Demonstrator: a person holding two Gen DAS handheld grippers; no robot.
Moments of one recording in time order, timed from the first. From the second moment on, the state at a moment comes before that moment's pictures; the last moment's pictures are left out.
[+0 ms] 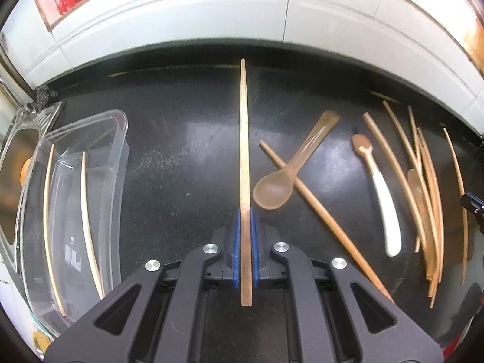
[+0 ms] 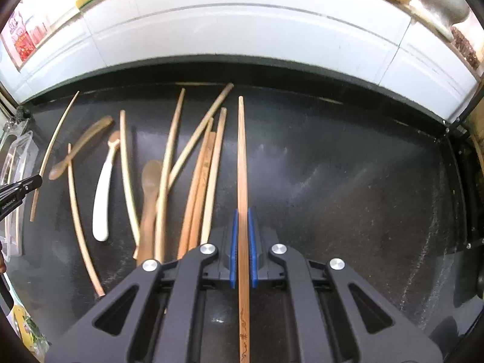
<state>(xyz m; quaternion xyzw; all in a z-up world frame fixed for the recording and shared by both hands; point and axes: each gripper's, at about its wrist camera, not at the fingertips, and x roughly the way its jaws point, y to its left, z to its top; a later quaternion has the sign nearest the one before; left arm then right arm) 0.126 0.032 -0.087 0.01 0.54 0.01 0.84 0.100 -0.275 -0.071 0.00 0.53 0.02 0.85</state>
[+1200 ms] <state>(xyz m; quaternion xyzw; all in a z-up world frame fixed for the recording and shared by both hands) 0.069 0.291 -0.033 -0.10 0.55 0.02 0.83 0.078 0.106 -0.034 0.11 0.54 0.25 0.80</state>
